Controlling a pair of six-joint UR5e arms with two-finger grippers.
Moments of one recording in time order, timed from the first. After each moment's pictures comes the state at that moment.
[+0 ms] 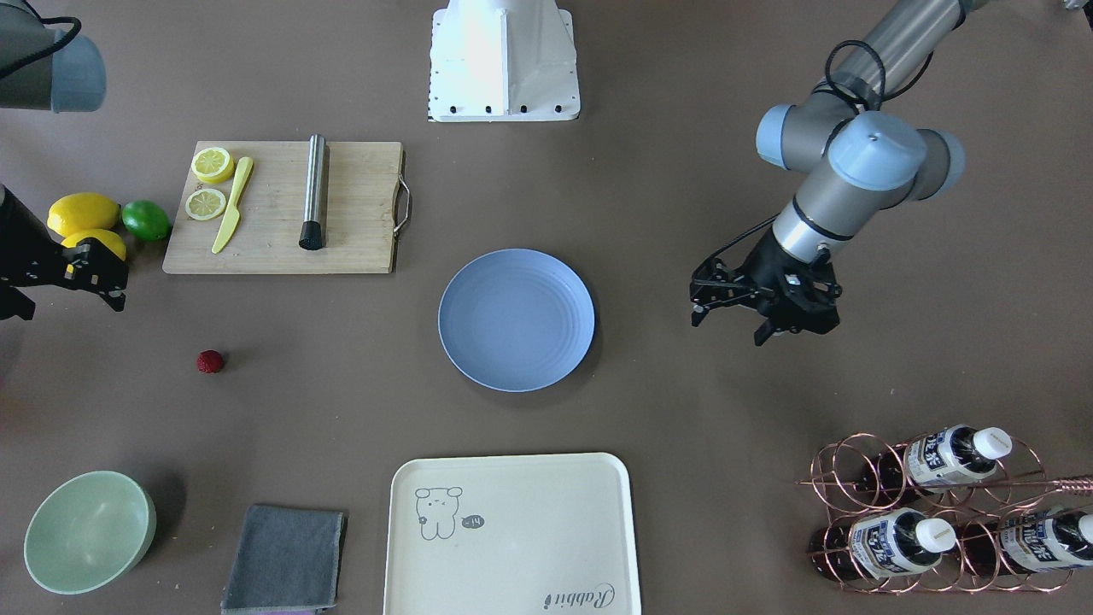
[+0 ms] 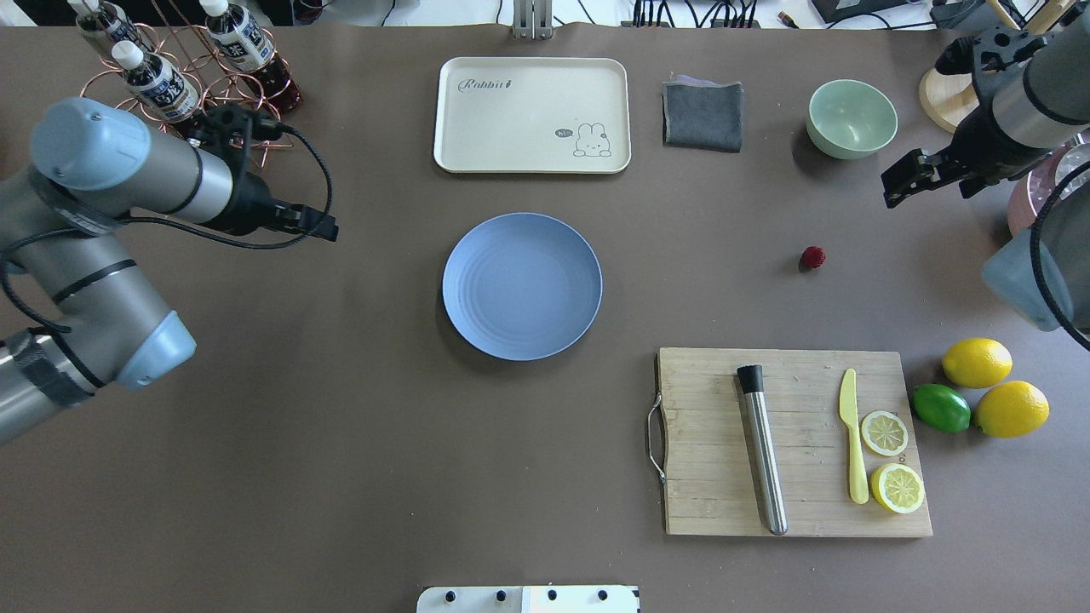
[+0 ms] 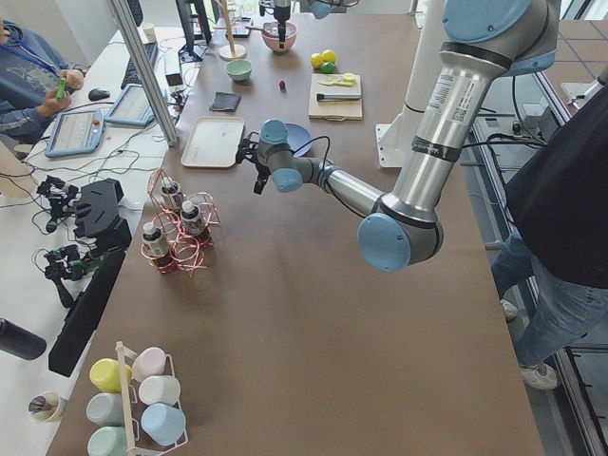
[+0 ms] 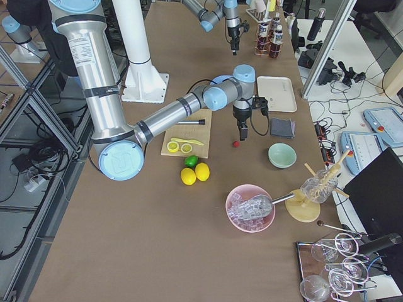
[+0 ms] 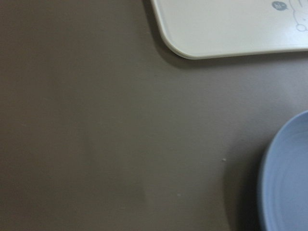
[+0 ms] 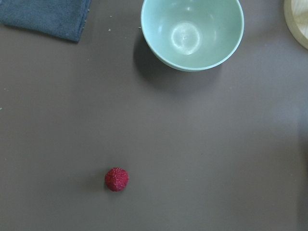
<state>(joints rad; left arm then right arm) -0.87 -1.89 -1.59 -2.20 -2.07 -0.80 1.04 -1.32 1.85 -1.60 2.10 0.62</state>
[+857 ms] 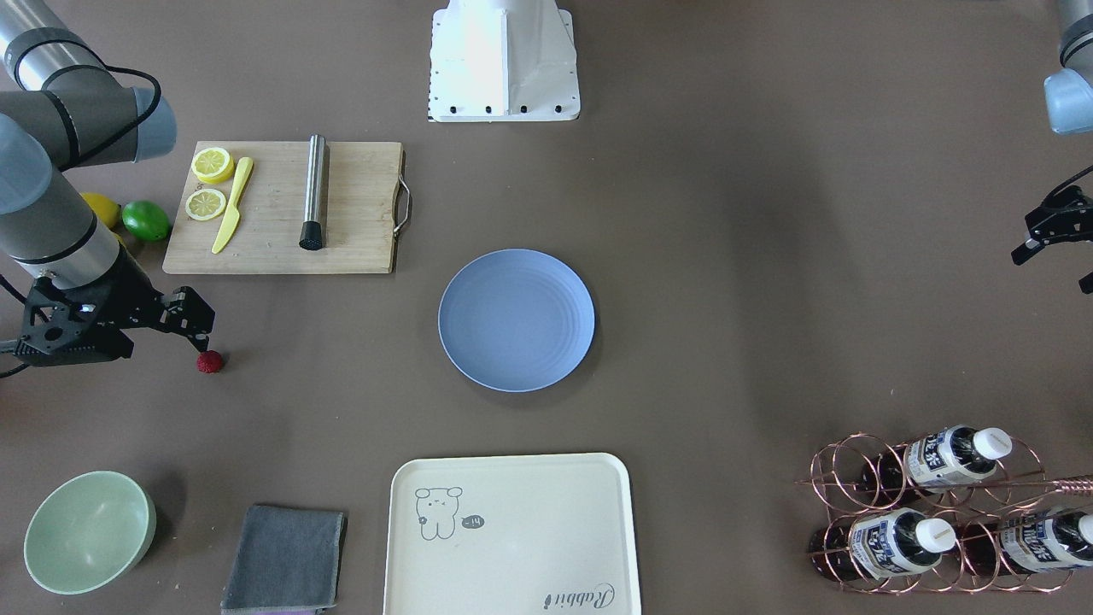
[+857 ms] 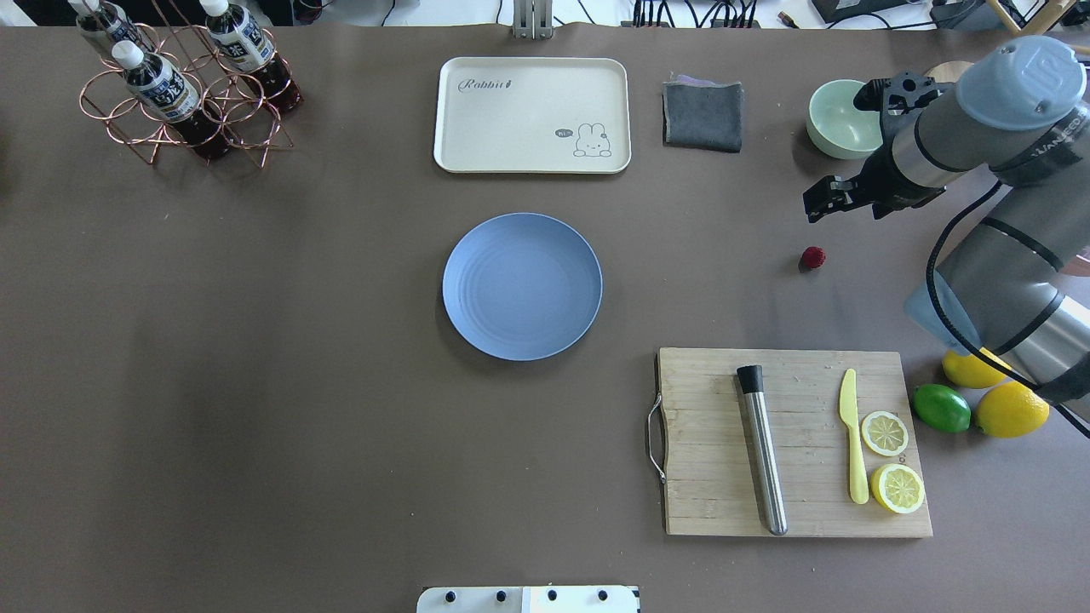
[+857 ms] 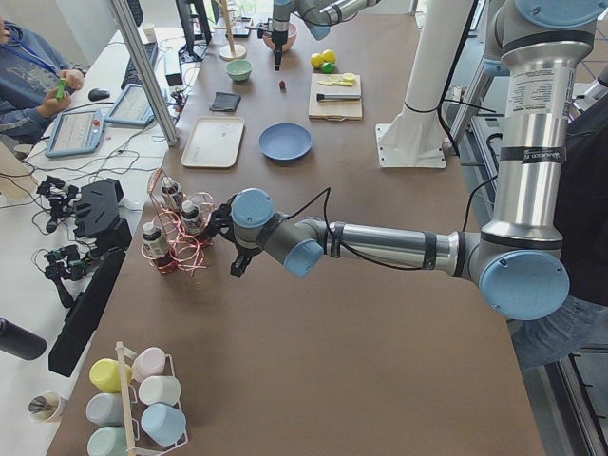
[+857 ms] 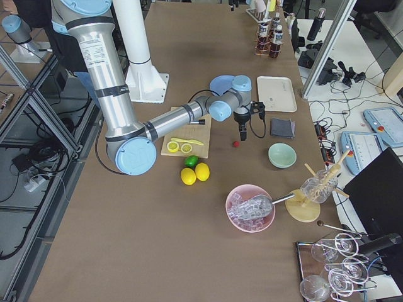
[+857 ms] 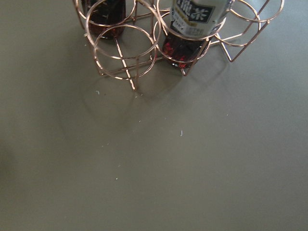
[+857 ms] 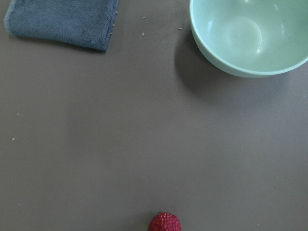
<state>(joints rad) -1.38 -1.58 -1.60 -2.12 -2.47 -0.17 0.94 -1.28 1.64 -1.26 2.05 0.82</state>
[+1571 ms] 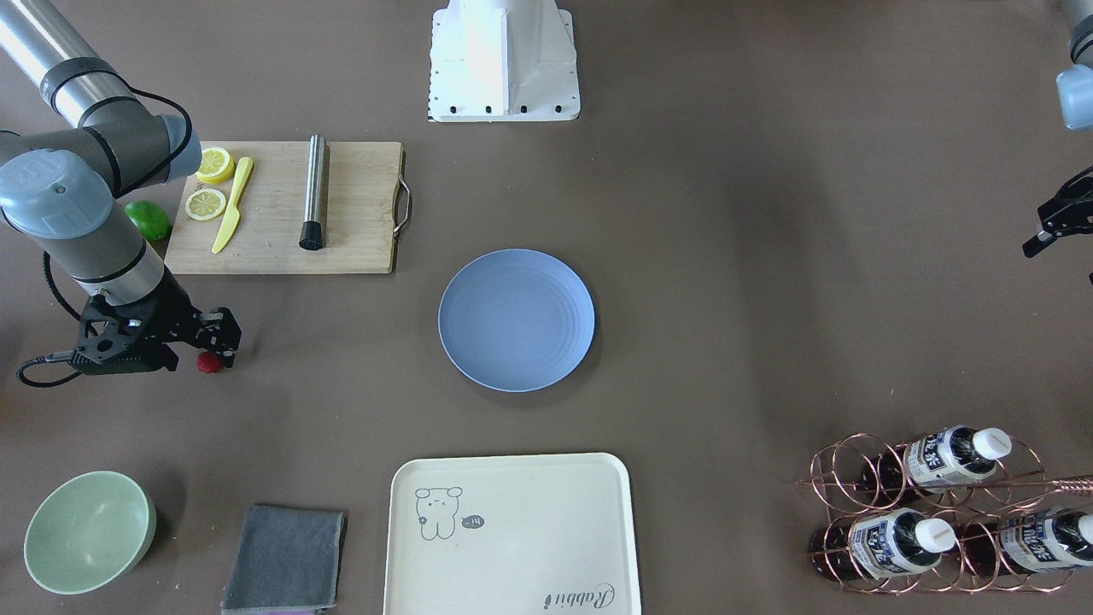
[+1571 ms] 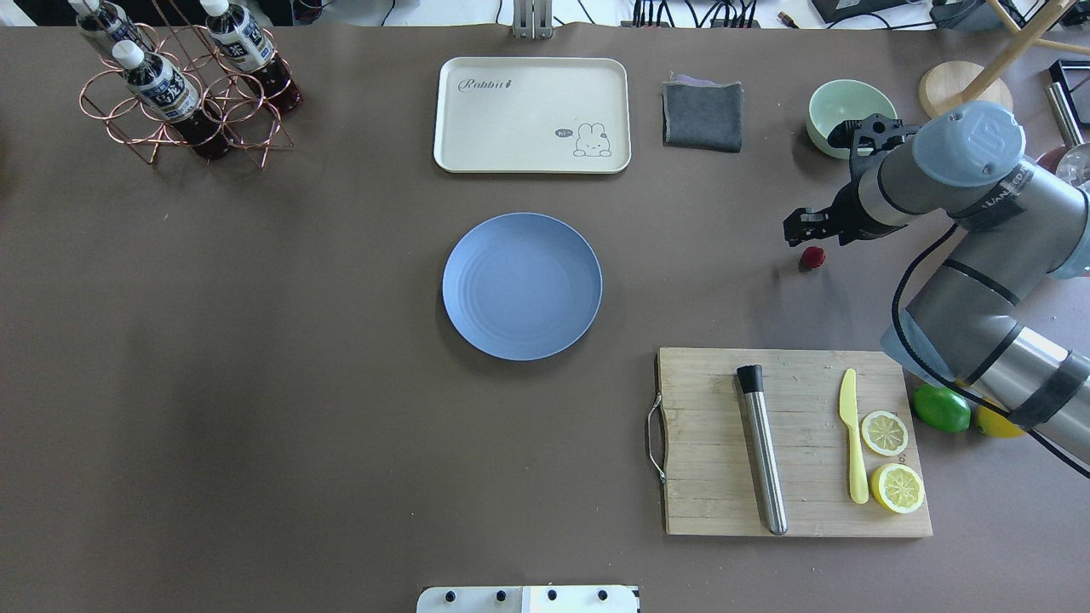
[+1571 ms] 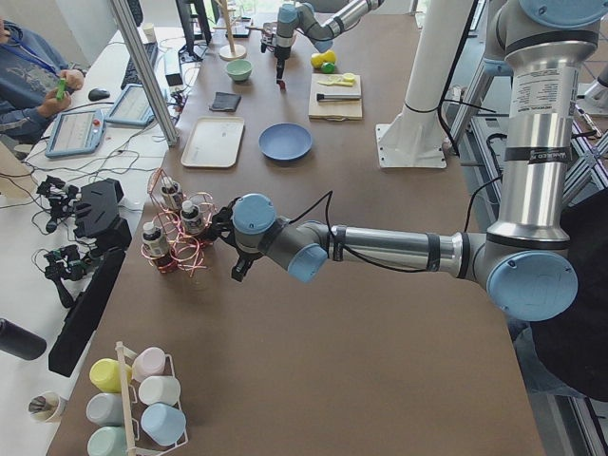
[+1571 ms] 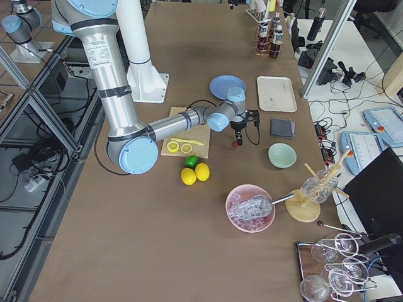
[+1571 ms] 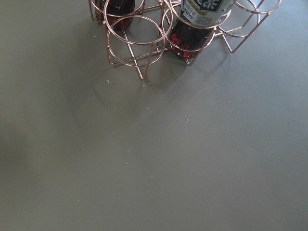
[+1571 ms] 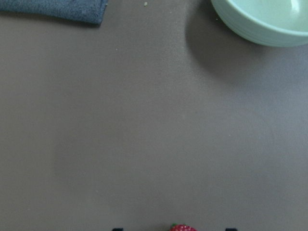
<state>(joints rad) -1.40 -1.58 -1.60 -2.13 -2.49 -0.16 0.86 -1.29 1.57 -1.13 1.97 0.92</state>
